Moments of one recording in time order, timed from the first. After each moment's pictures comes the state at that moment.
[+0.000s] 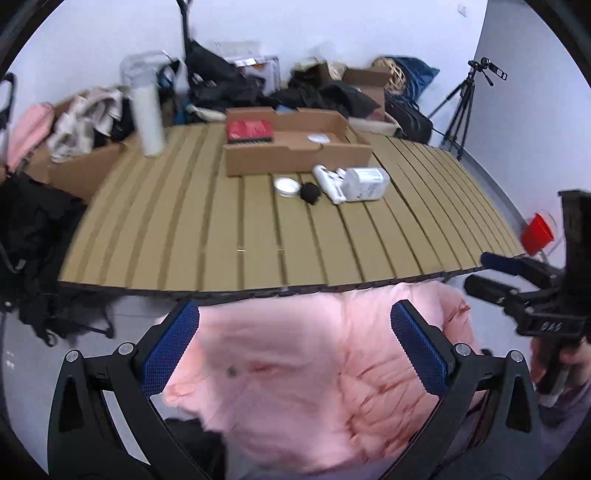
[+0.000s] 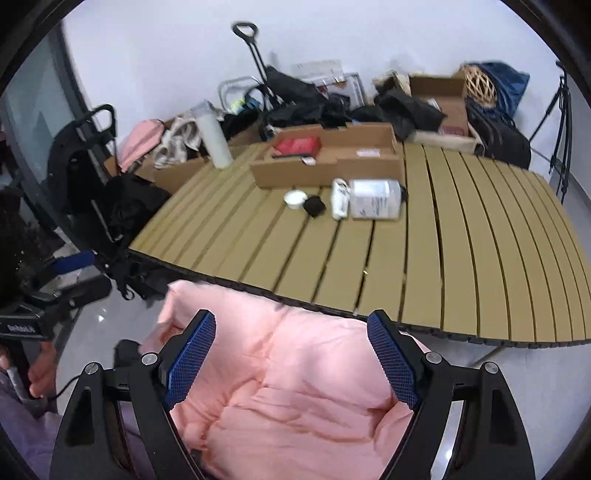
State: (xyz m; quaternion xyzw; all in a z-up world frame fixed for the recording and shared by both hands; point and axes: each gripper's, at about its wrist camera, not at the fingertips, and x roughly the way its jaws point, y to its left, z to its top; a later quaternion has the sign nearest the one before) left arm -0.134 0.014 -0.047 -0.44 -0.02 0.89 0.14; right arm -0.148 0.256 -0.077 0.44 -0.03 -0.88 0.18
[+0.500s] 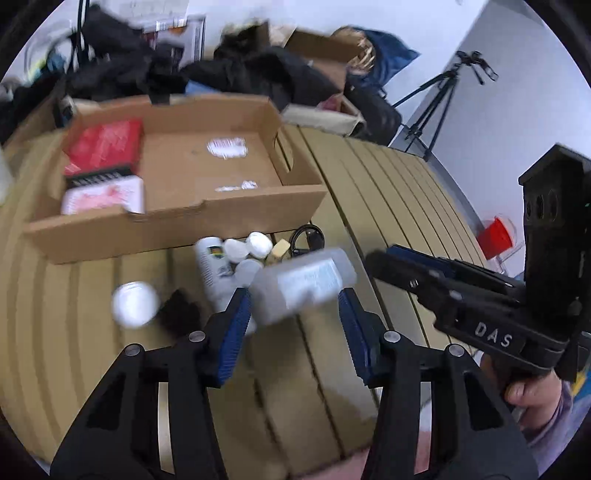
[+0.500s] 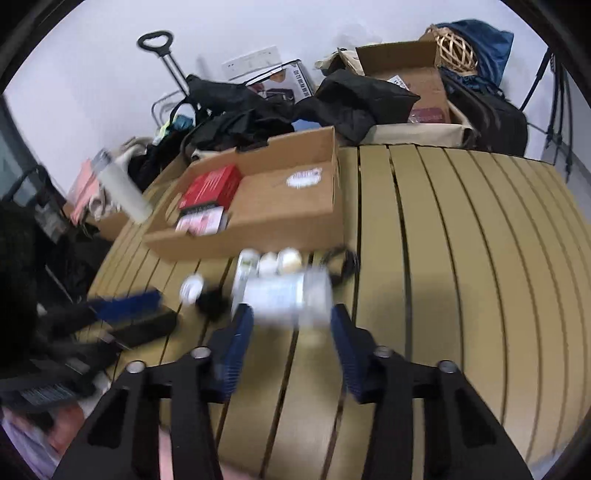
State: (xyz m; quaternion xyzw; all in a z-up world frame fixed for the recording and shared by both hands) left arm -0.379 0.163 -0.119 -0.49 -0.07 0.84 0.25; right arm -0.389 0.318 -0.115 0.45 -0.10 -0.88 0.14
